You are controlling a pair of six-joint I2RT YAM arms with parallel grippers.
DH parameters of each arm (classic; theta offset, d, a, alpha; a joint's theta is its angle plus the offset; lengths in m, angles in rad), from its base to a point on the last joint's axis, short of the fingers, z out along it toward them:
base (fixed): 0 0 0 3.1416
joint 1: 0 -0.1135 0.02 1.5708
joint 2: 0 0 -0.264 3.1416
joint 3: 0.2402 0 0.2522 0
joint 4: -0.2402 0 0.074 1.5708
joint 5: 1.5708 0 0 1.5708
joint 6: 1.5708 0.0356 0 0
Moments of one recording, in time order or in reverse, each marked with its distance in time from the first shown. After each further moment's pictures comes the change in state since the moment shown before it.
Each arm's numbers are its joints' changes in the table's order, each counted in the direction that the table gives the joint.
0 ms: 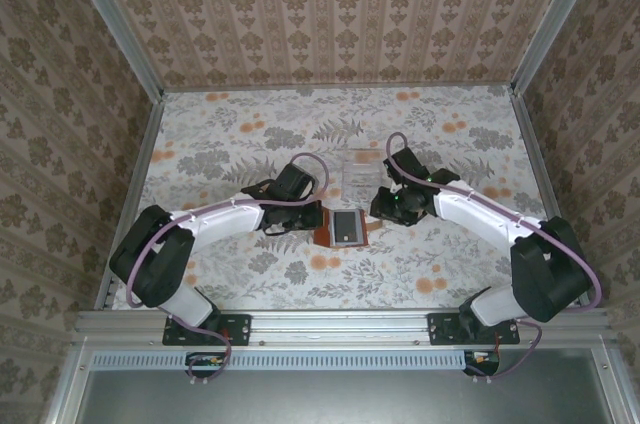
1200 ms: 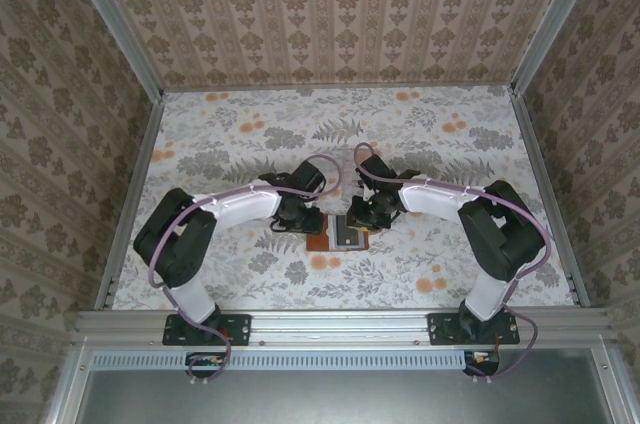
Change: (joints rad) left arm 0.029 0.171 0.181 -0.323 -0.136 0.125; right arm -0.068 0.294 0.063 0.143 -0.113 0.003
